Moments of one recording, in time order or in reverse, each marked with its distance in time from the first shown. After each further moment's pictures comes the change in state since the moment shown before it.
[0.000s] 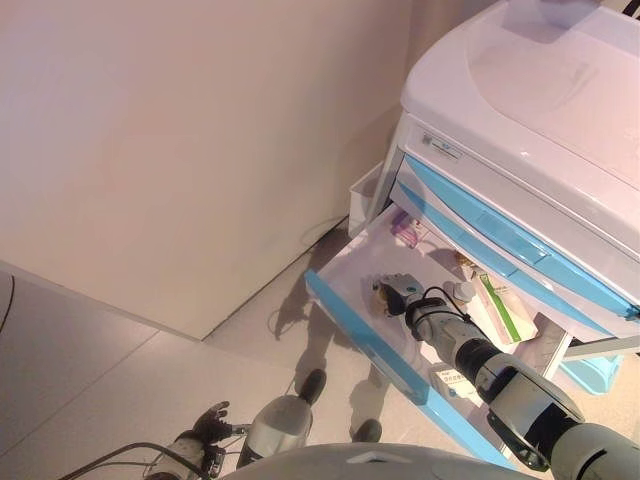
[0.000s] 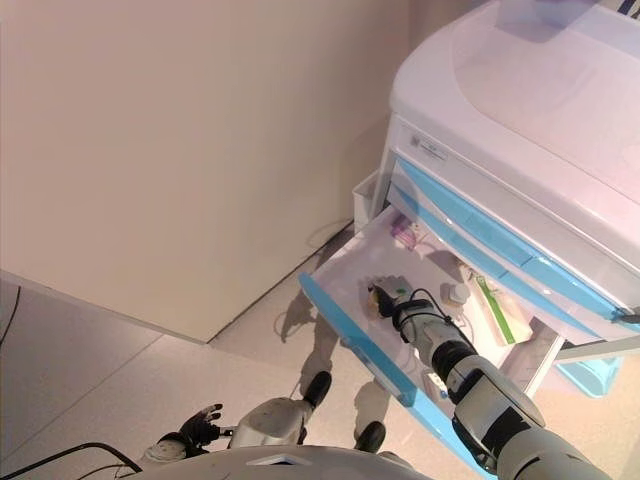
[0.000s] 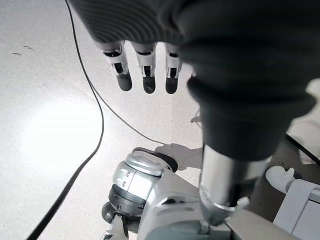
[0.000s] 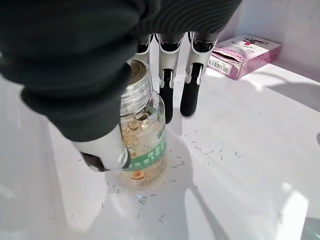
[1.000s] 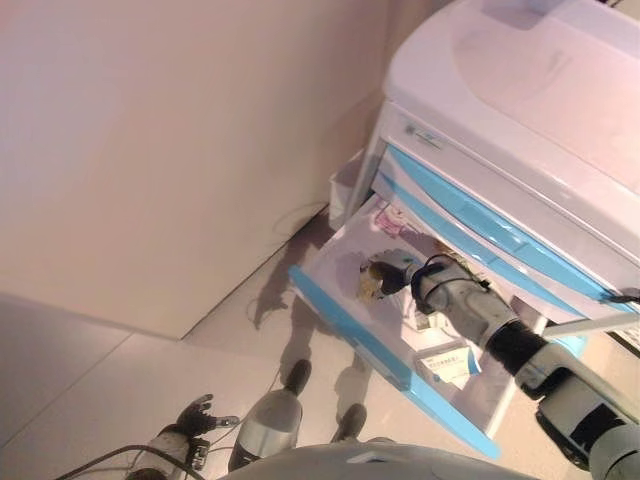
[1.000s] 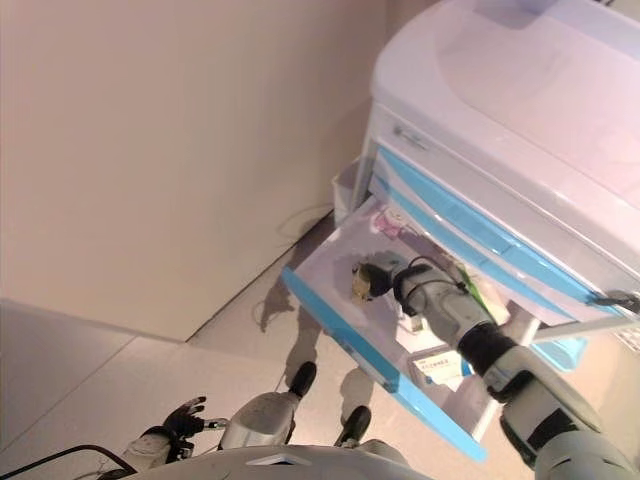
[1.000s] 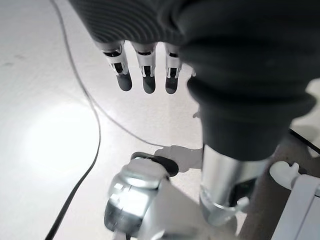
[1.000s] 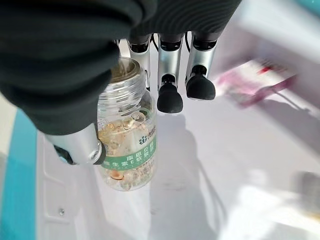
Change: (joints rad) left arm 0.008 0.094 0.111 -0.051 0.022 0.037 -0.013; right arm -0.009 -0.374 -0.056 -0.751 0.248 0.024 0.616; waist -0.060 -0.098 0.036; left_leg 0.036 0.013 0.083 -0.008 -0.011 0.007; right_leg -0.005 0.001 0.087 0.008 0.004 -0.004
